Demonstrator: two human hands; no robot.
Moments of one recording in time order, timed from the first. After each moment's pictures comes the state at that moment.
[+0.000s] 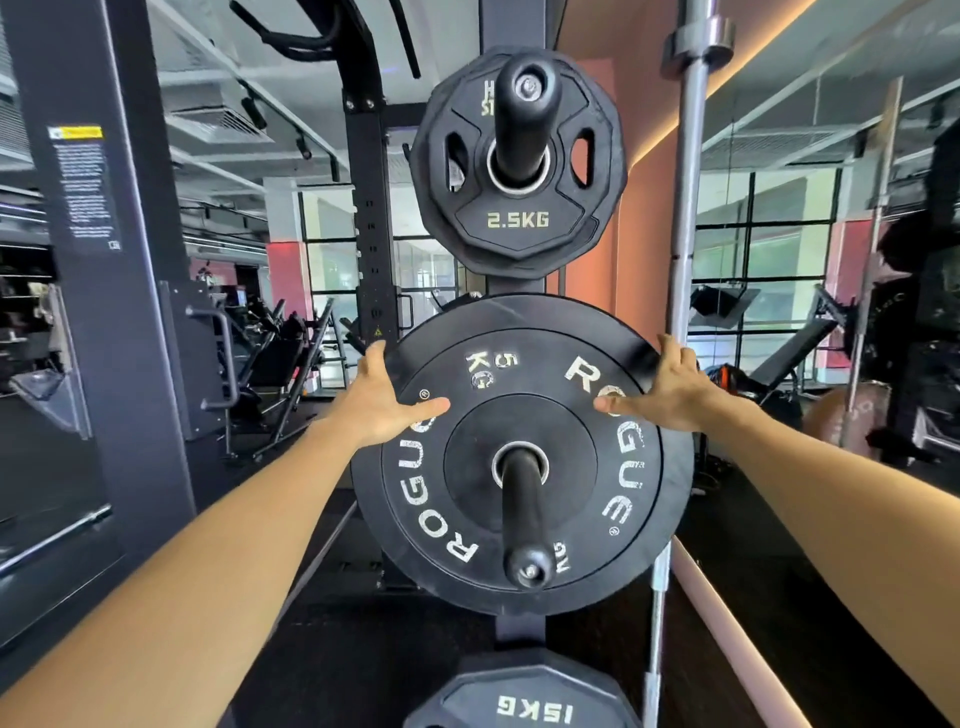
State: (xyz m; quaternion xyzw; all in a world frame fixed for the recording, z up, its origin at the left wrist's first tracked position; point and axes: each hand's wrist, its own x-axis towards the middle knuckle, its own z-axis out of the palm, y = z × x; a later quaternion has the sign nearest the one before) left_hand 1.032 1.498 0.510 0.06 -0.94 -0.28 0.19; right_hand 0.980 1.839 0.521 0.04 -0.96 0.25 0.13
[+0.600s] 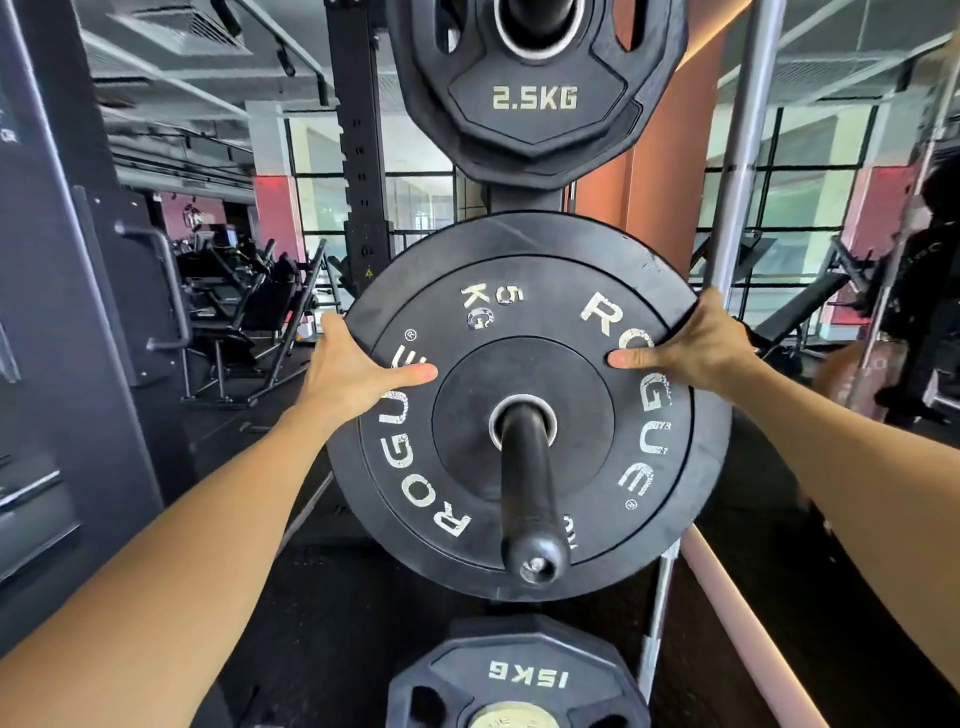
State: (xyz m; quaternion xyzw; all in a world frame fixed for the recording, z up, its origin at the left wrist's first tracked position) left_hand 0.975 1.483 0.459 0.09 -0.86 -0.41 0.30; right_hand 0.932 1.835 0.497 0.01 -0.87 0.44 0.21
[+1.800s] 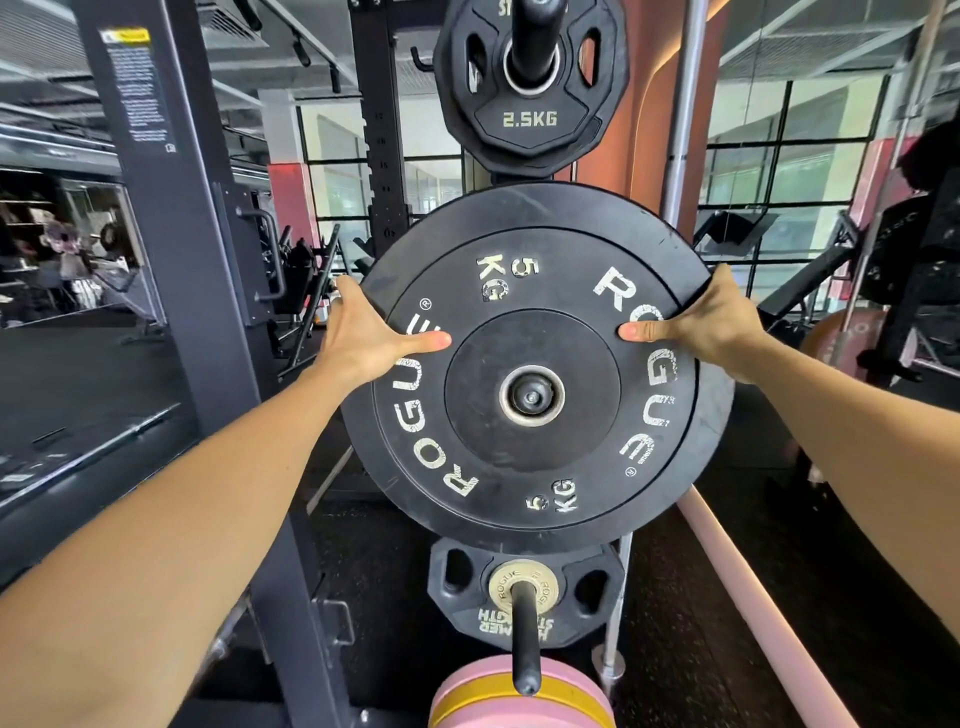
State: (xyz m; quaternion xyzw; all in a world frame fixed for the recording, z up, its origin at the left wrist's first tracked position) left_hand 1.164 1.508 0.471 0.09 -0.88 -0.36 0.30; right_hand 1.116 1.861 0.485 0.03 -0.84 0.50 0.22
